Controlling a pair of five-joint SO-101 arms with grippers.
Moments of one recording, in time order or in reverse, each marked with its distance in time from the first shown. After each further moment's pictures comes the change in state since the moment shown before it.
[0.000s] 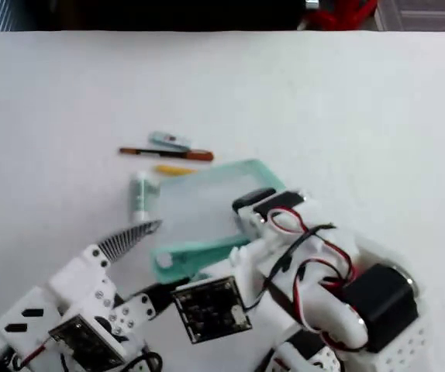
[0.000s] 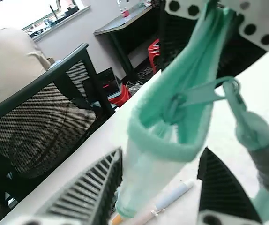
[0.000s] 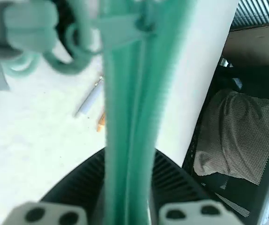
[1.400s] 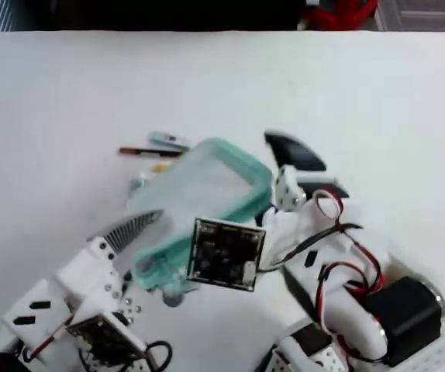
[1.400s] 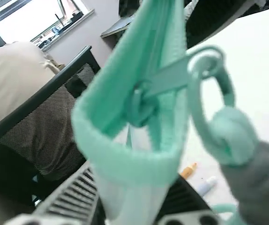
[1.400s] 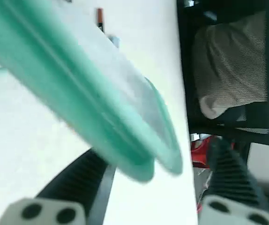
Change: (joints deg) left arm -5.2 -0.1 3.2 -5.0 -6.4; right arm 9.1 -0.7 -4.1 -4.0 -20.7
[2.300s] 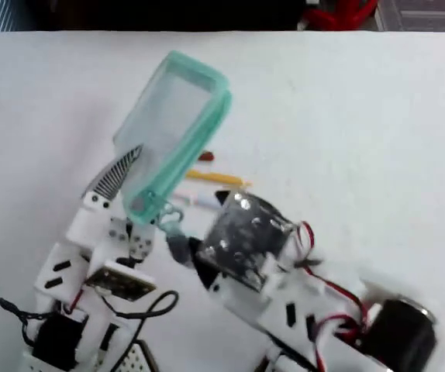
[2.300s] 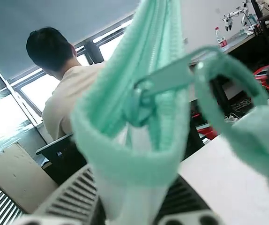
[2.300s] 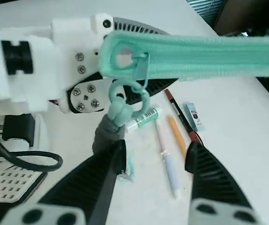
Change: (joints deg) left arm -13.2 0.8 21.5 -39.1 2.6; right arm -25.2 -3.3 1.5 1.6 -47.2
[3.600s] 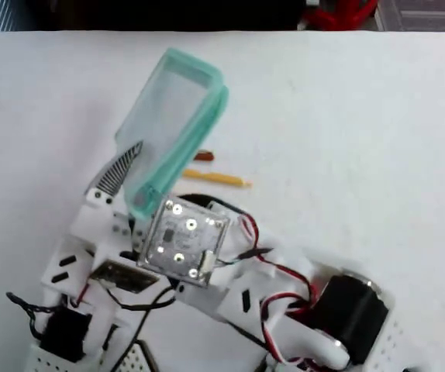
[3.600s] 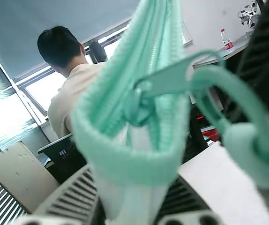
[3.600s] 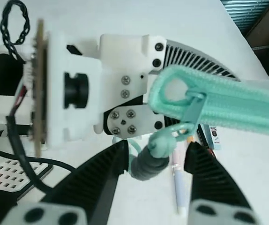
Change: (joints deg) left arm -1.0 0.1 4.5 -5.7 0.5; right arm -4.0 7.0 3.5 -5.1 4.5
